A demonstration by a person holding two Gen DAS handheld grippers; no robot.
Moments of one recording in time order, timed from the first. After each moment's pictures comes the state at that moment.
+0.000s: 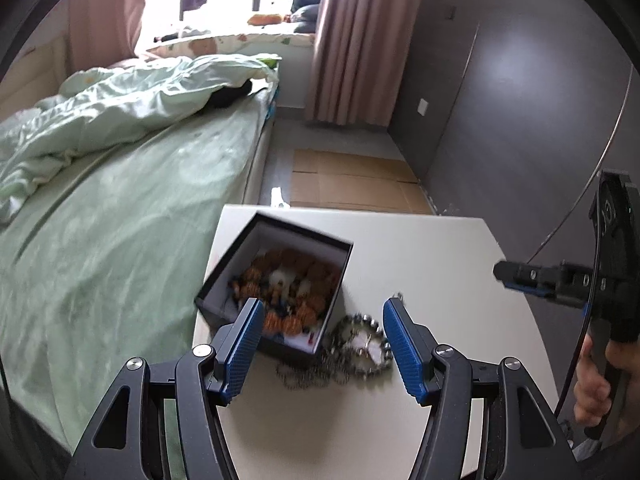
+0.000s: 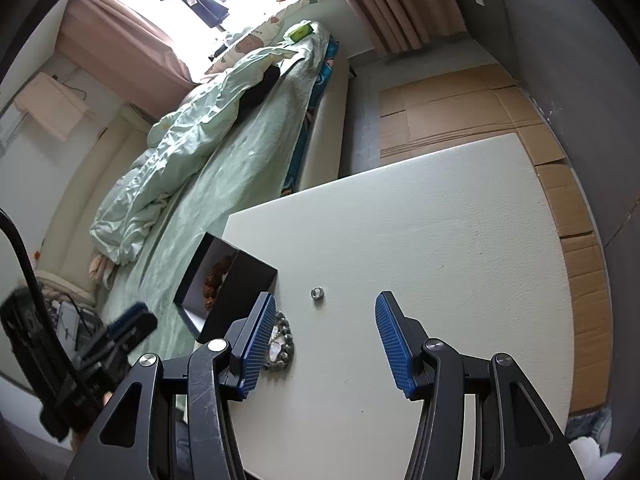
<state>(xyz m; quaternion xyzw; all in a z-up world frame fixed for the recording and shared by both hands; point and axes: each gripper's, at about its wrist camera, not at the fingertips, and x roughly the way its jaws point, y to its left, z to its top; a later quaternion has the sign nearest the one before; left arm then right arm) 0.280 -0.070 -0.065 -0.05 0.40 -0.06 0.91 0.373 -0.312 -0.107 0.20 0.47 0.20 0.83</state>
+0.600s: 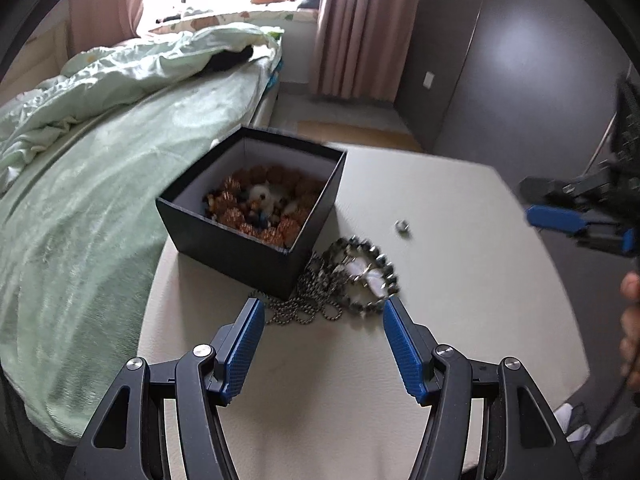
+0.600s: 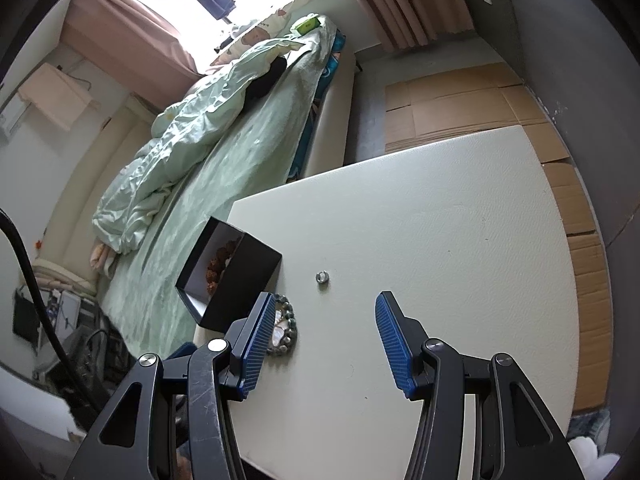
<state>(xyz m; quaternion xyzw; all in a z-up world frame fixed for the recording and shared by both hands) 0.266 -0.093 -0.131 -0.04 0.44 -0.05 0.90 0.365 -0.309 -0.111 0.19 0.48 0.21 0.83</state>
